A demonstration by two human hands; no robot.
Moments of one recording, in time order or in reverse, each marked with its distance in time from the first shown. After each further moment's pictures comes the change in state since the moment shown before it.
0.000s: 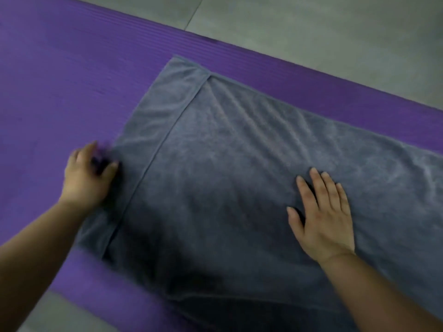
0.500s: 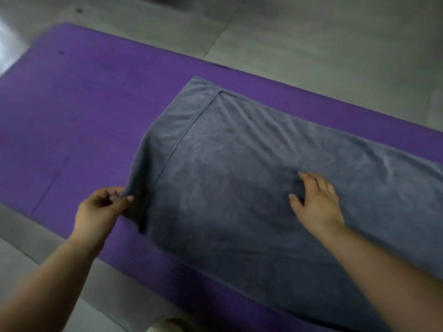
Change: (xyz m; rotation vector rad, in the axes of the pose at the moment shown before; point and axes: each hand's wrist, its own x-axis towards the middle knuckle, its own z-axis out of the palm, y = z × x) left_hand -0.128 0.004 -0.050 -0.668 -0.016 -0.296; right_hand -0.022 -0.014 -0.063 0.278 -0.253 0.198
